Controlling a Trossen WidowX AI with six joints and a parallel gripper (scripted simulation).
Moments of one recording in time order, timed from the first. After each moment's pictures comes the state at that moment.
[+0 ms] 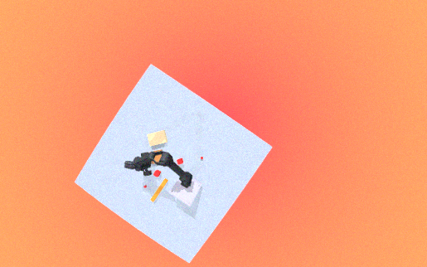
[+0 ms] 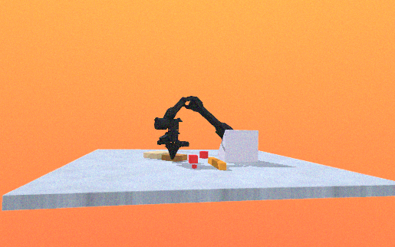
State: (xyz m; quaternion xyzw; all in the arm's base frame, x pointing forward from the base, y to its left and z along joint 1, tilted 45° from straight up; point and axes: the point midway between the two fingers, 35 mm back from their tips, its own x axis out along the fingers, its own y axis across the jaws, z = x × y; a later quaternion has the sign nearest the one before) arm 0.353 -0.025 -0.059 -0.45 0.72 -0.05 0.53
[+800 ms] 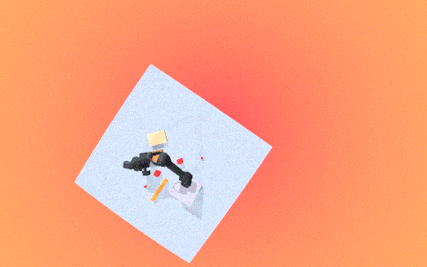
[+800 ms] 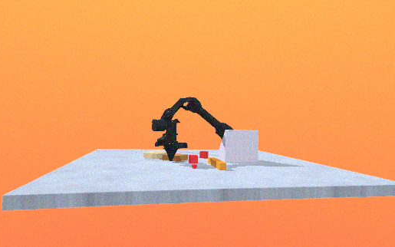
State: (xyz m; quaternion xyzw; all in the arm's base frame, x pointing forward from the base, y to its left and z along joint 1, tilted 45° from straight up) arm 0.364 -0.025 -0.069 -0.45 0.73 -0.05 0.52
